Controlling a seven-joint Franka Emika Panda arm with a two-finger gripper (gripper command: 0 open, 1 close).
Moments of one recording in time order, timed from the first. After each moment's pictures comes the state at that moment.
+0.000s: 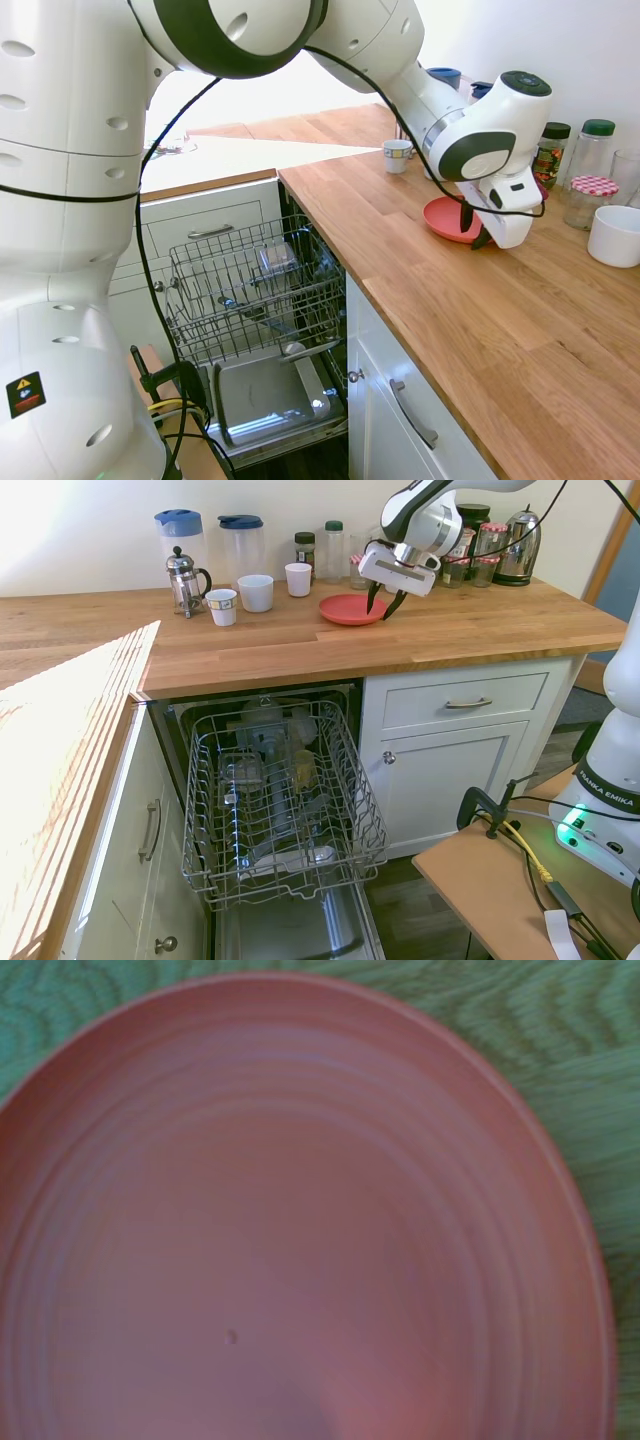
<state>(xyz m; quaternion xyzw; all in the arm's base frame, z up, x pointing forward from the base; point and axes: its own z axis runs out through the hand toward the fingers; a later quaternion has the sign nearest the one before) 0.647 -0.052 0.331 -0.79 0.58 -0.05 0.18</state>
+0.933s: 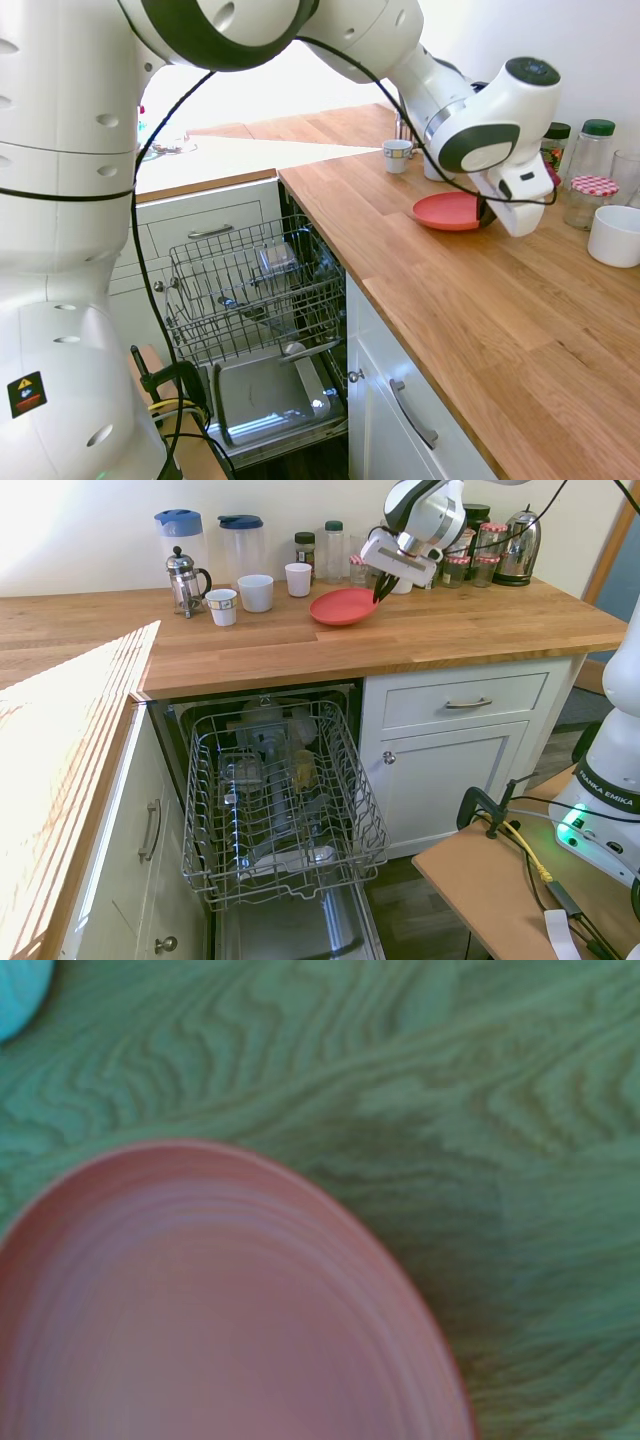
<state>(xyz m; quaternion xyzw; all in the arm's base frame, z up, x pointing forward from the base) 0.650 -0.069 0.381 -0.80 0.56 -0.10 0.21</state>
